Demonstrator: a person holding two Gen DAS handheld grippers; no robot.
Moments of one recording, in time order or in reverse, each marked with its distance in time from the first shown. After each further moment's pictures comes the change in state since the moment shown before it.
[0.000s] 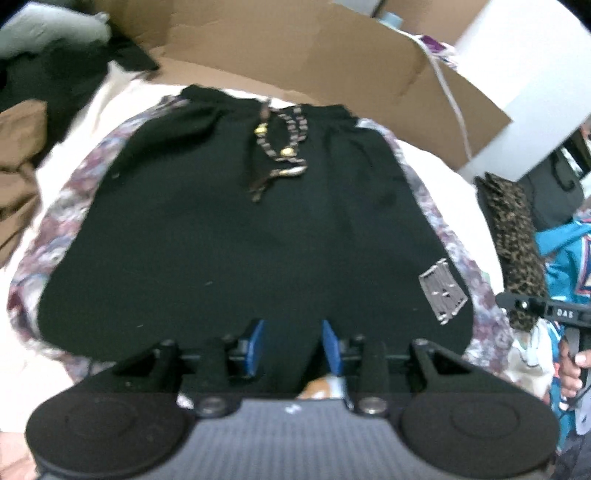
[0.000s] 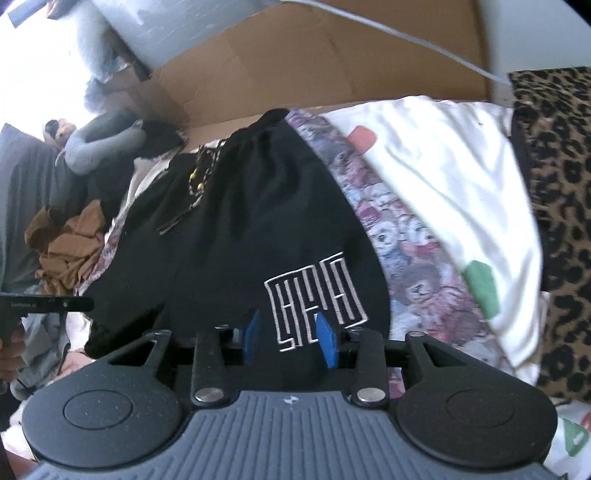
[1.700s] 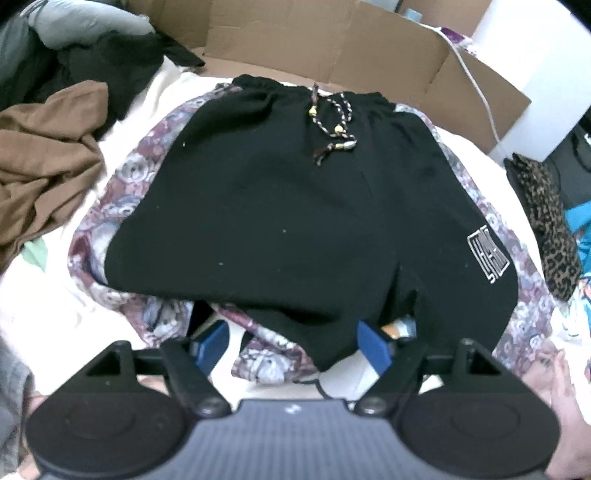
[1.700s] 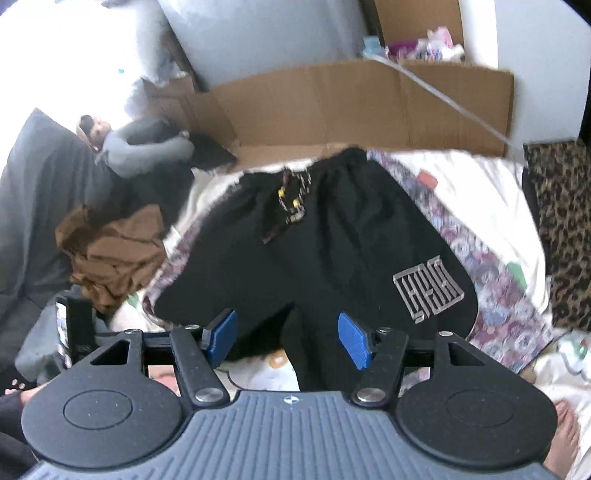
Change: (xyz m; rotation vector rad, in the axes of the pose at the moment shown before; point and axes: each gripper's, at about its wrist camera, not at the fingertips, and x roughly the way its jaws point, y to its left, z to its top) left arm -0.017 0.028 -0.058 0.040 -0.043 0.092; right arm -0.078 0.211 -0.029 -0.003 -0.080 -0.108
